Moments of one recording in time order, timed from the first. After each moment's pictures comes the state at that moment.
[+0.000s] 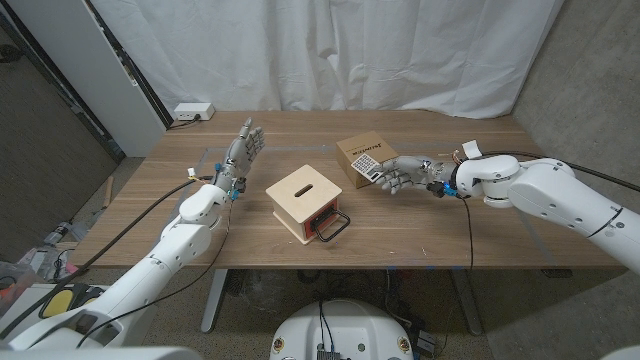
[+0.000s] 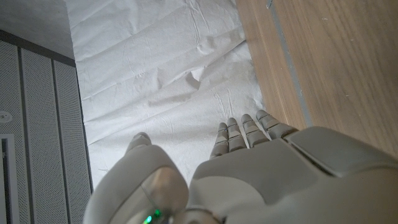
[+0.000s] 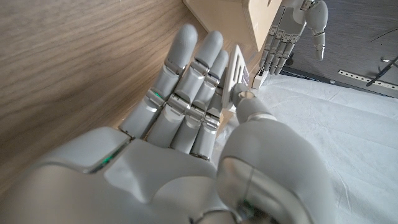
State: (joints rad) left arm 0.90 0.57 0.32 -1.35 -0.68 -0.30 -0.05; left_hand 0.37 -0.04 0.11 0.08 0.30 0.08 0.05 0.20 0.18 0.09 -0.01 0.20 0.19 0.04 0.01 0.19 0.18 0.00 -0.04 0.21 0.18; right arm -0.86 -1.01 -0.42 -2.08 0.85 -0.61 0.06; right_hand 0.78 0.07 0.59 -0.16 0.22 1.08 -0.06 0.28 0.28 1.28 -0.14 0.34 0.20 1.38 -0.22 0.30 0.26 1.09 -0.19 0.93 0.45
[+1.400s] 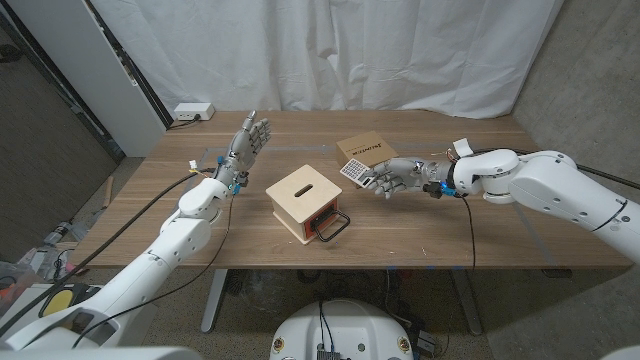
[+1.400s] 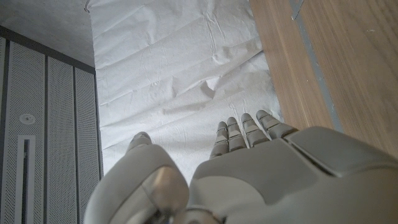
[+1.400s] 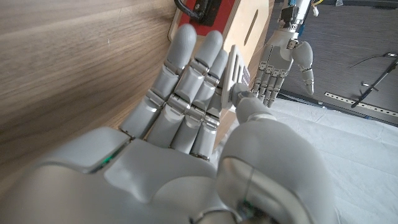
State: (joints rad) left arm 0.89 0.59 0.32 -1.41 -0.70 -0.29 -0.10; left_hand 0.37 -0.04 0.10 0.08 0.30 0.09 0.06 0.20 0.18 0.10 -0.01 0.20 0.19 0.05 0.01 0.19 0.18 0.01 -0.03 0.21 0.18; right arm -0.82 -1.04 -0.44 -2.14 0.89 -0.65 0.12; right_hand 0.78 0.07 0.60 -0.17 0.23 1.07 -0.06 0.27 0.29 1.28 -0.14 0.34 0.21 1.38 -0.22 0.30 0.26 1.09 -0.19 0.95 0.47
